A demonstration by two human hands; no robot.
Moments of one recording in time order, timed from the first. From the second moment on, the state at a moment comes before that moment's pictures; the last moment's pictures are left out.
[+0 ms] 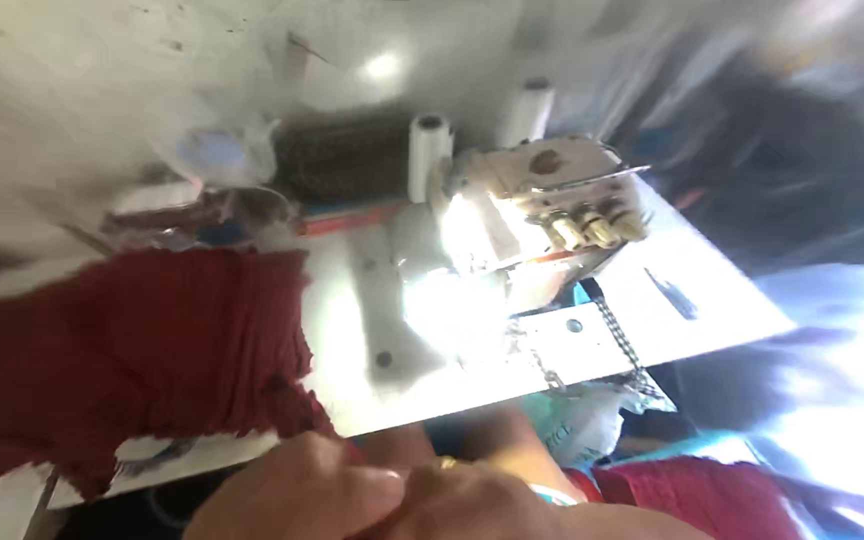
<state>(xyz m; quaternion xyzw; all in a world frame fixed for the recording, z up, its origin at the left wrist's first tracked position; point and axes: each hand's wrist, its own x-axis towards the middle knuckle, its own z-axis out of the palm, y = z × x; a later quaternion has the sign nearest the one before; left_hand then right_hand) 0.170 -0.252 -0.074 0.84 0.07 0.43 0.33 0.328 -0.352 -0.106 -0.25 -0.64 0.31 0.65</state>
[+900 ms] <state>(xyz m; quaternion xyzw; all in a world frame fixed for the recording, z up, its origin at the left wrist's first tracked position) 0.305 -0.172 -0.118 0.83 0.23 0.01 0.51 0.438 -0.314 -0.195 -0.60 -0.40 0.19 0.67</state>
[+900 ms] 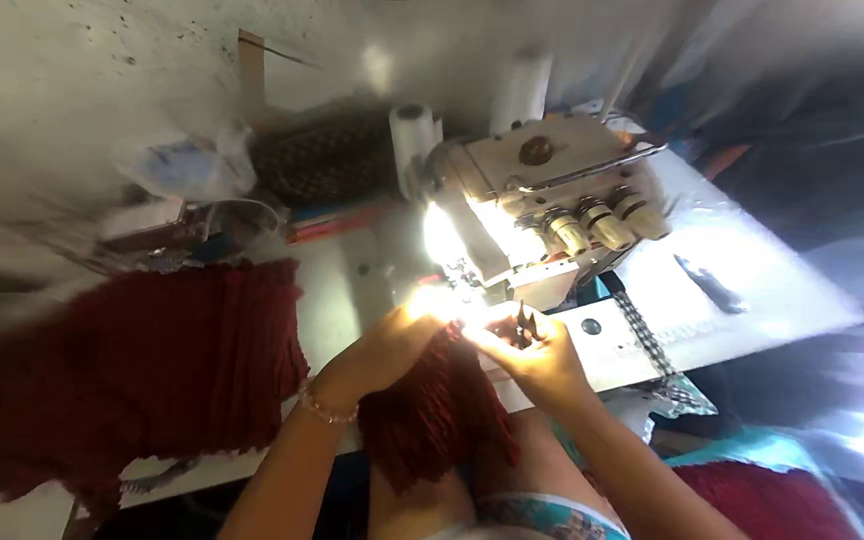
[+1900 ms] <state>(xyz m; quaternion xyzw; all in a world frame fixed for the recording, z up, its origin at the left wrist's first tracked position) 0.297 -0.169 -0.151 0.79 0.17 0.18 0.56 0.451 -0.321 -0.172 -0.55 -0.44 0.33 0.63</state>
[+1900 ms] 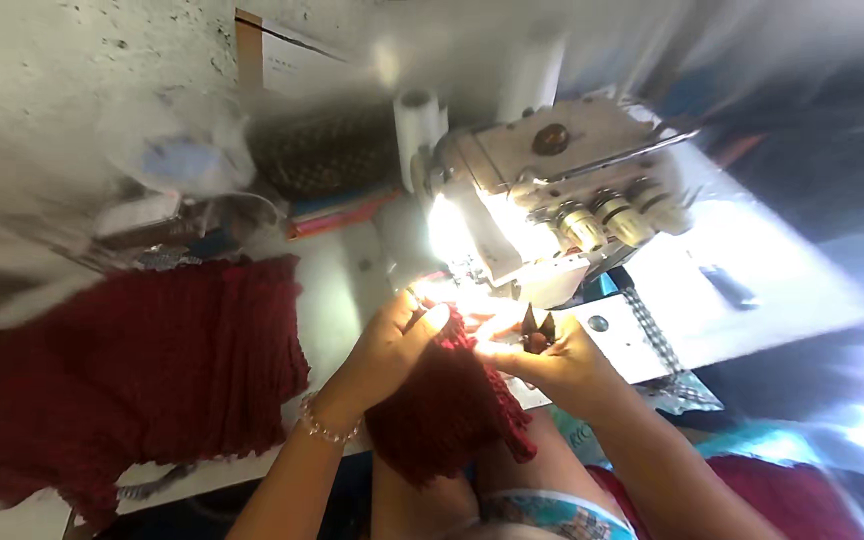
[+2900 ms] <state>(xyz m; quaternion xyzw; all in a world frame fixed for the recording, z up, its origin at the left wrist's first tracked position) 0.297 -0.169 -0.126 0.84 0.23 0.18 0.46 0.449 -0.307 -0.176 -0.60 -0.52 0.10 0.60</state>
